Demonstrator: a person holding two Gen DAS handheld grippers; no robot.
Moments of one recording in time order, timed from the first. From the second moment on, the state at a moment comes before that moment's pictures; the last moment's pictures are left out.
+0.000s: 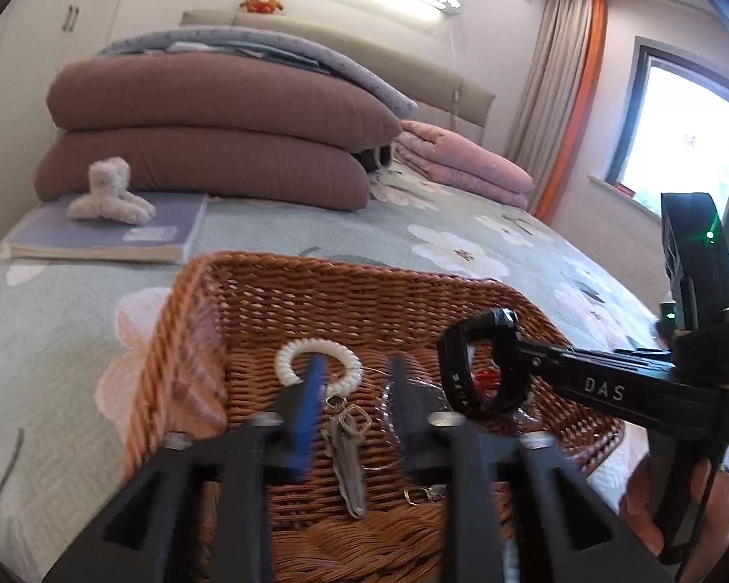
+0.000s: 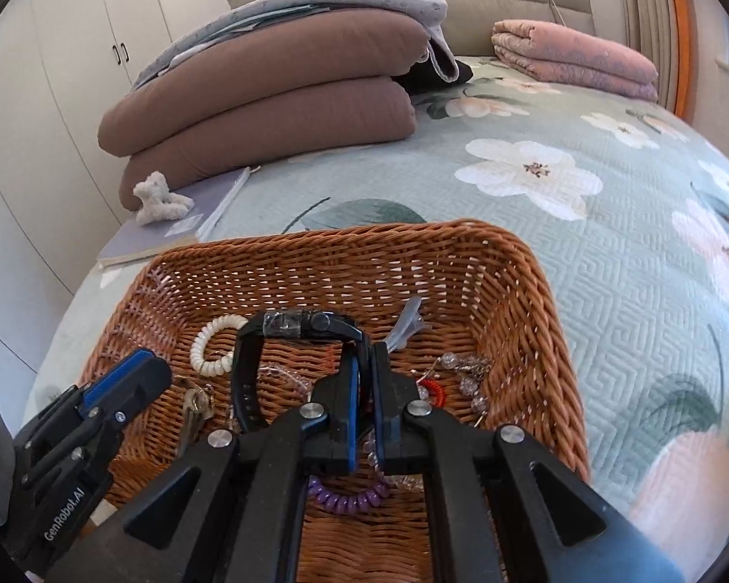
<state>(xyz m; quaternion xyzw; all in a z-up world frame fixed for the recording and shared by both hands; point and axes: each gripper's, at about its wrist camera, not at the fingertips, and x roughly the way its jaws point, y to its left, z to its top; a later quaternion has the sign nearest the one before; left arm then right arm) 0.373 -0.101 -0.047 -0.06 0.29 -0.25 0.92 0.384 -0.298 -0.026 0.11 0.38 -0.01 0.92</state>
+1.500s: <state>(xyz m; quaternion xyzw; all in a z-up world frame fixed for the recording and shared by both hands) 0.061 -0.045 0.030 -0.03 0.28 -0.16 0.95 0.033 -0.213 0.030 0.04 0.24 -0.05 0.97</state>
